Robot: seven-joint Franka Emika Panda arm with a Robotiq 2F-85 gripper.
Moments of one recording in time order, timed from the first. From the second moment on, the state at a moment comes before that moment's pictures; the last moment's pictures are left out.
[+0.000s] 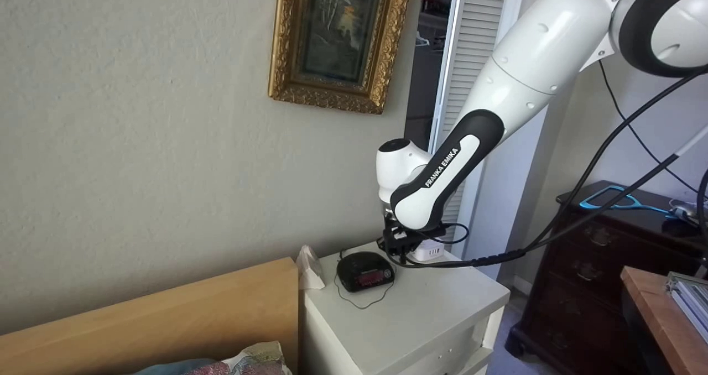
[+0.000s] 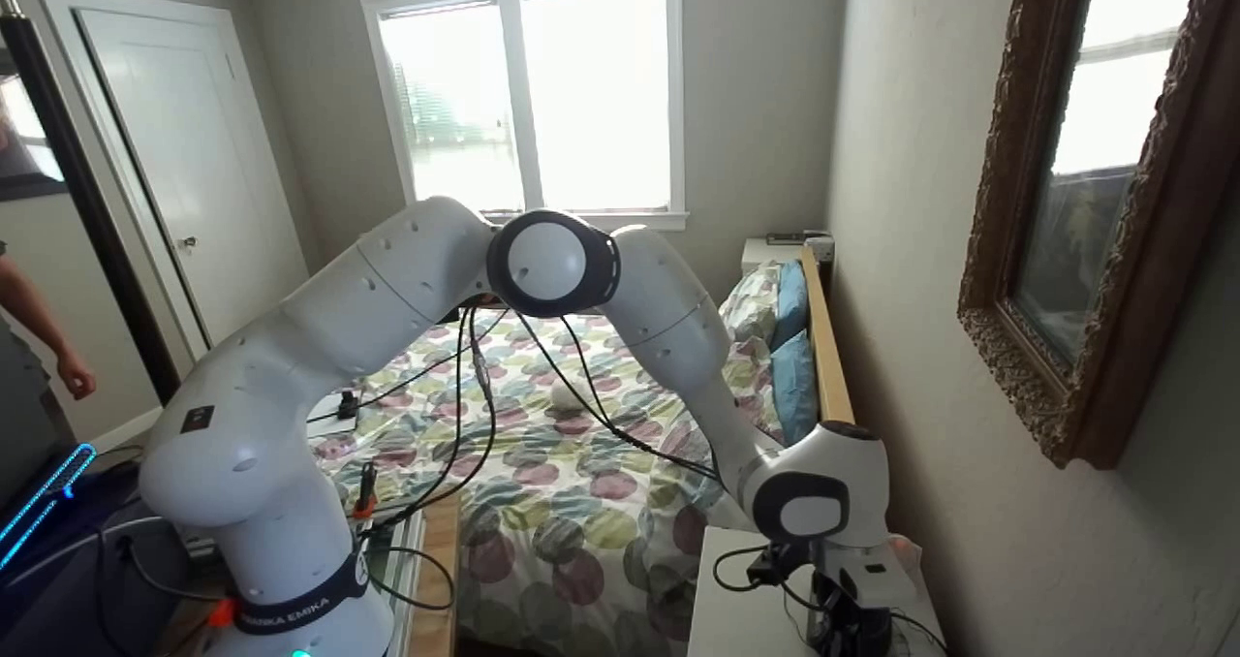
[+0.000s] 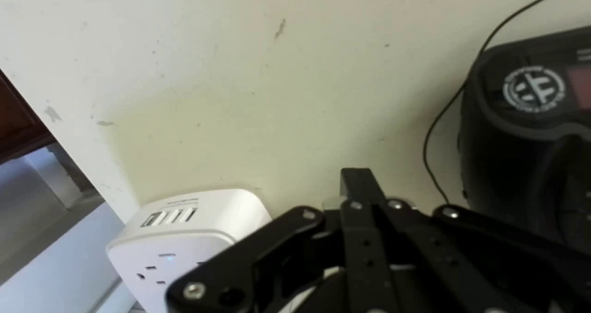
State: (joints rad) arm 0.20 1.01 -0.39 -1.69 0.08 2.60 0.82
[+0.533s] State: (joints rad) arm 0.19 0.93 -0.43 -1.81 0.08 2.55 1.02
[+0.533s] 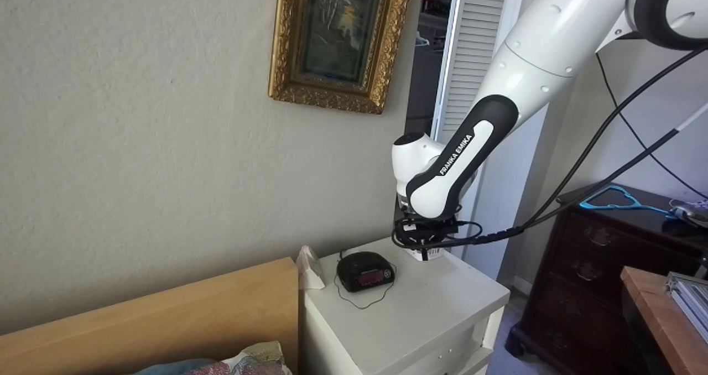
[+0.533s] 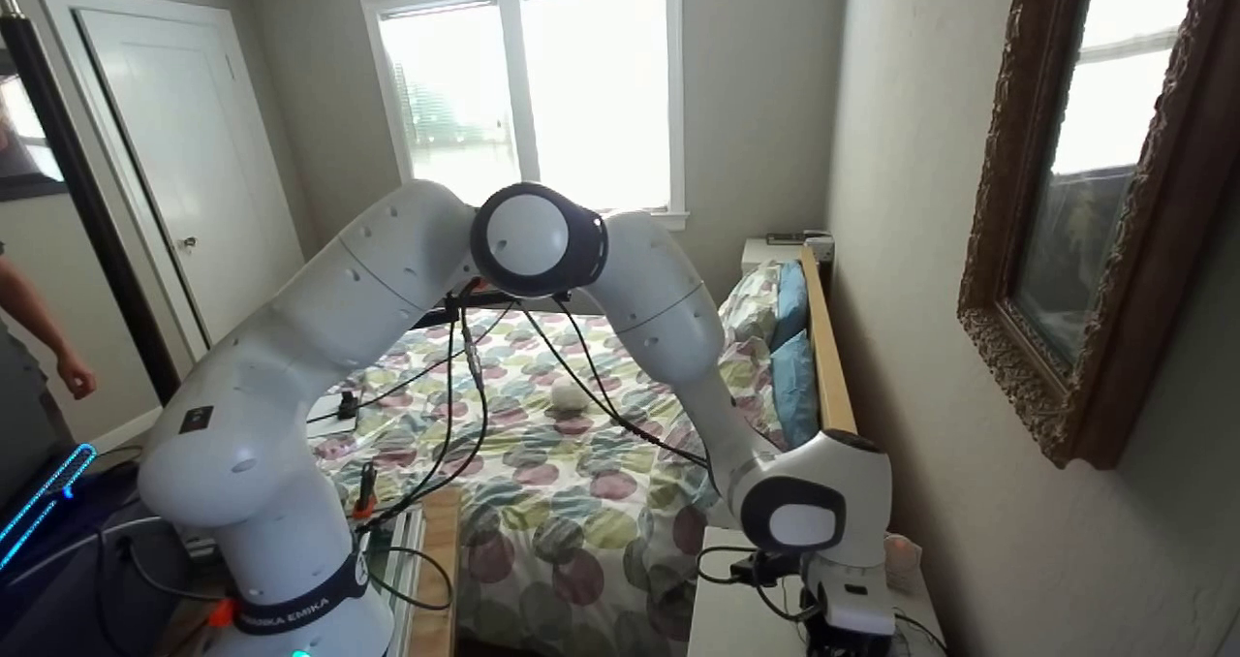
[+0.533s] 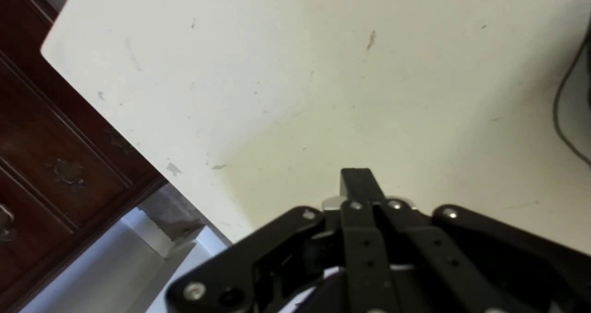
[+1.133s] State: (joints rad) arm 0.10 0.93 -0.41 -1.81 0.08 2.49 1.10
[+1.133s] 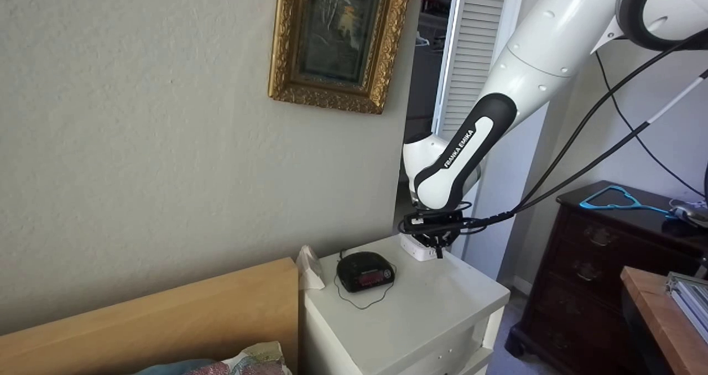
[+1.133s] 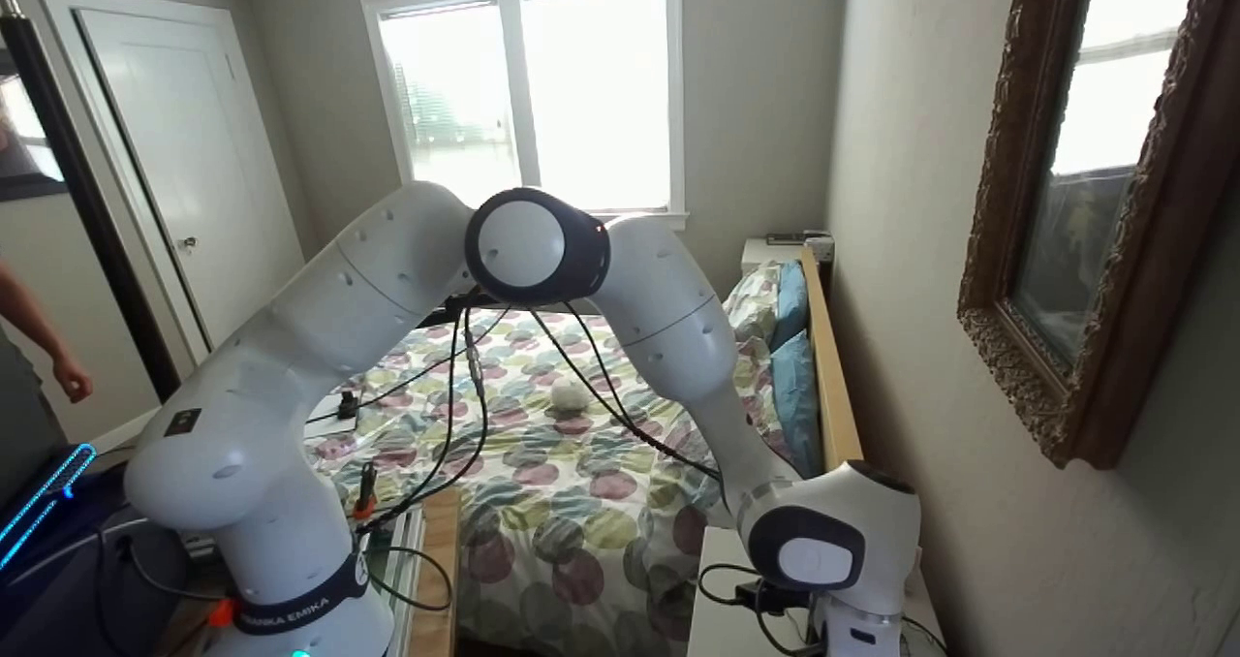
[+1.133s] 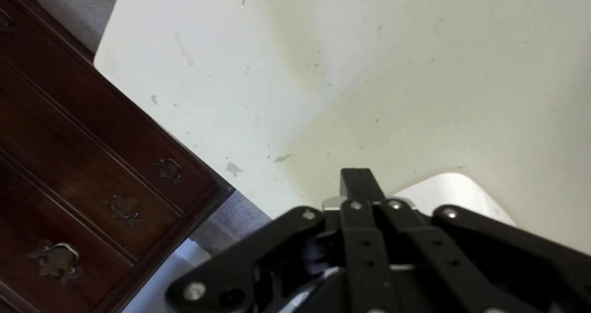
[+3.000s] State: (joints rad) arm -0.01 0.99 -0.36 -1.69 0.08 2.49 1.11
